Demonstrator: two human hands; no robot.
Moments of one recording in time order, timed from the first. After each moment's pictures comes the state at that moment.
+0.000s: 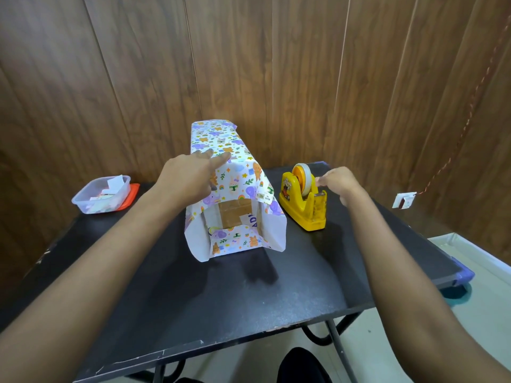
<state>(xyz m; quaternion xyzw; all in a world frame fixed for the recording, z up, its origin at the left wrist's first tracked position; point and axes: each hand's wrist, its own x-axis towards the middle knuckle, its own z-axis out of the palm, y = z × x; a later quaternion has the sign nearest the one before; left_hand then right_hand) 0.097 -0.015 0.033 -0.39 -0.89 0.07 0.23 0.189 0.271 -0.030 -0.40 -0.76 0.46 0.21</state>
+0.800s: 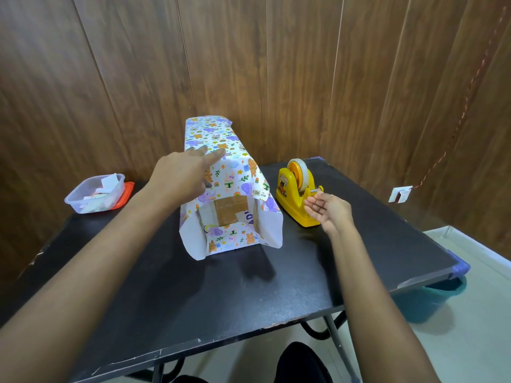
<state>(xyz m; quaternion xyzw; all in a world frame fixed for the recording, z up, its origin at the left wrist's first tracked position) 0.095 -0.016 0.031 -0.39 -0.89 0.06 0.23 0.208 0.235 -0.085 -0.34 -0.41 0.79 0.31</state>
